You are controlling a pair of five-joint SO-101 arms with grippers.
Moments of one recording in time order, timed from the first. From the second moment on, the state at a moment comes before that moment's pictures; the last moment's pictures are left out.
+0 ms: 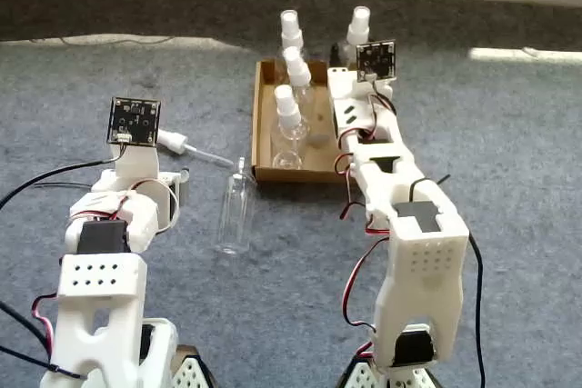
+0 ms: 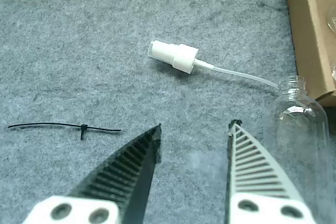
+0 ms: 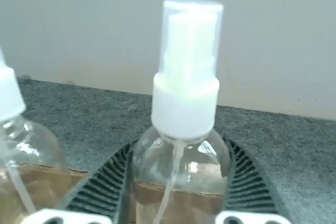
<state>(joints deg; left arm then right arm) -9.5 -53.1 61.7 47.3 -1.6 -10.2 31.7 14.5 -33.8 4.7</state>
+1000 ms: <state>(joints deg) -9.5 -53.1 61.7 47.3 -1.6 -10.2 31.7 14.5 -33.9 4.7</state>
